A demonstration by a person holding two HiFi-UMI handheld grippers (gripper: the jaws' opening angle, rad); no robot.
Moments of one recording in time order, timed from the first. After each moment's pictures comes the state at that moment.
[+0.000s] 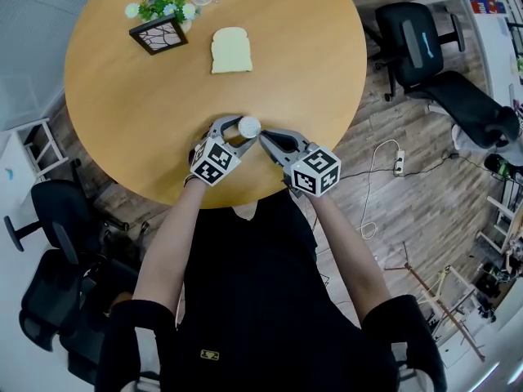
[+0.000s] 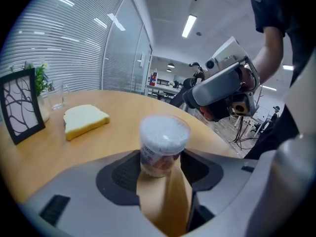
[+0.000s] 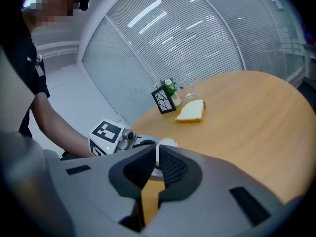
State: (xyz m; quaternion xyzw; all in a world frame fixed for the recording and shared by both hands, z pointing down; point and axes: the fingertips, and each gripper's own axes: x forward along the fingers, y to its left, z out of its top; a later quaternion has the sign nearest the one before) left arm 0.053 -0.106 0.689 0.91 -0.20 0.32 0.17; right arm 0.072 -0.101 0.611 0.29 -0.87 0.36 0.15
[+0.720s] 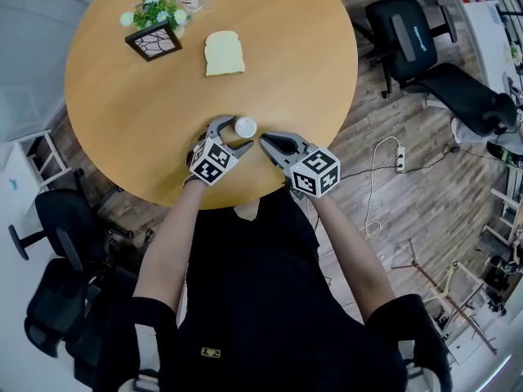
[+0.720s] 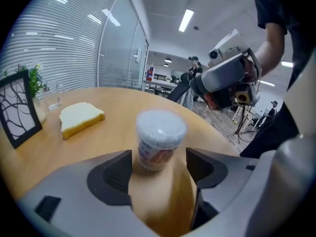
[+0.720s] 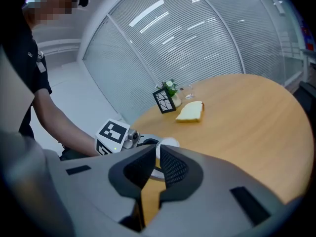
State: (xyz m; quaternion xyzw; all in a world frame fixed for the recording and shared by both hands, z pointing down) left arm 0.055 -0.096 0.694 0.91 -0.18 0.34 0.16; right arm 0.082 -0.086 0.601 0.30 -0.87 0.35 0.16
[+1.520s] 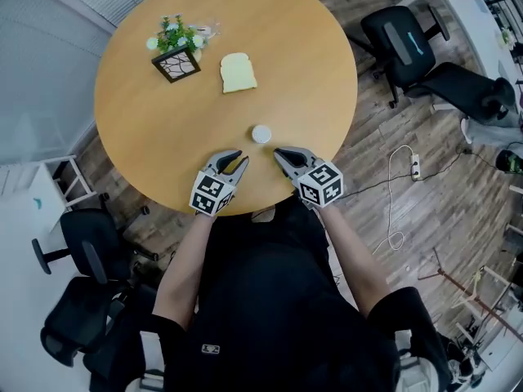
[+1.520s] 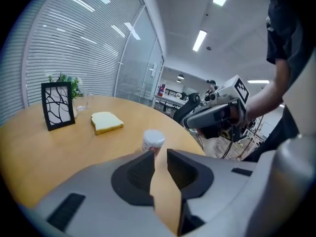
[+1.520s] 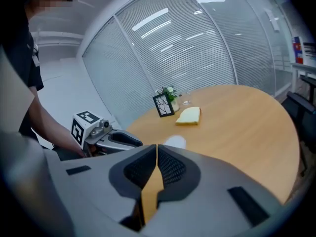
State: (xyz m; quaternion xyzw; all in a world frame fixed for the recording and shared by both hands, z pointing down) left arm -0.004 -0.054 0.615 0.91 -0.25 0.25 0.22; right arm 0.077 -0.054 0.585 0.35 -0.87 0.32 0.15
